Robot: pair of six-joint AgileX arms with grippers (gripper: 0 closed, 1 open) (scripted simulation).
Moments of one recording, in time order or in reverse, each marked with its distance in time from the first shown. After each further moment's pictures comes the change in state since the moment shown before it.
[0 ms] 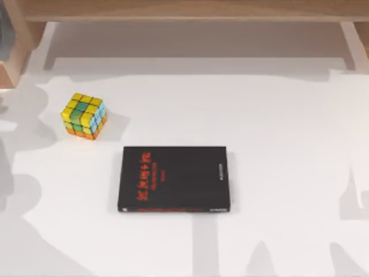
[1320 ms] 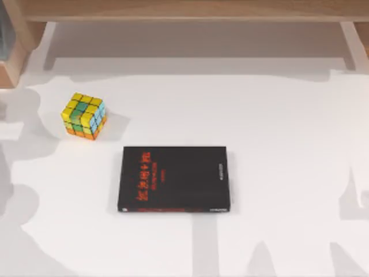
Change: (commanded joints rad) left arm 0.026 -0.042 -0.070 0.028 0.022 0.006; right arm 0.000 0.000 0.000 0.000 0.000 0.000
